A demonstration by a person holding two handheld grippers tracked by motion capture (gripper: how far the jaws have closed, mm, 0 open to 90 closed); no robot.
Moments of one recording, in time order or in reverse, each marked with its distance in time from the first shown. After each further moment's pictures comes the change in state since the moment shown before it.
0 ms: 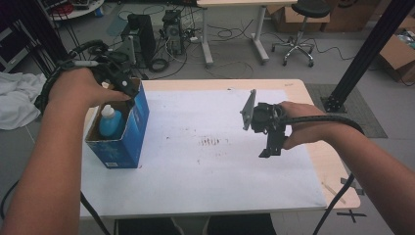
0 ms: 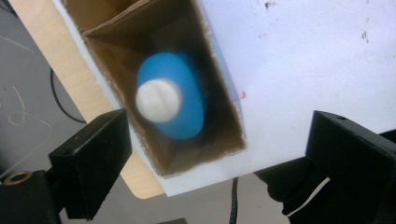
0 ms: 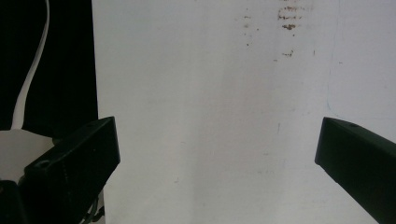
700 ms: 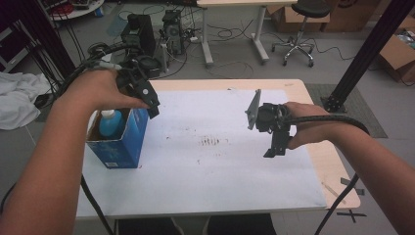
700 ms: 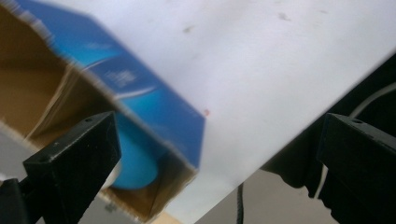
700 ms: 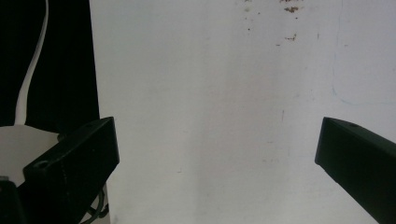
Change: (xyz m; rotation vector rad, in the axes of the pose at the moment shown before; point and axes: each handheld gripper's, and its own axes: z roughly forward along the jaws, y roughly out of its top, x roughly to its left) left arm -0.062 0.008 -0.008 -0.073 -0.079 0.450; right arm -0.002 -0.012 0.001 0.016 0.012 0.023
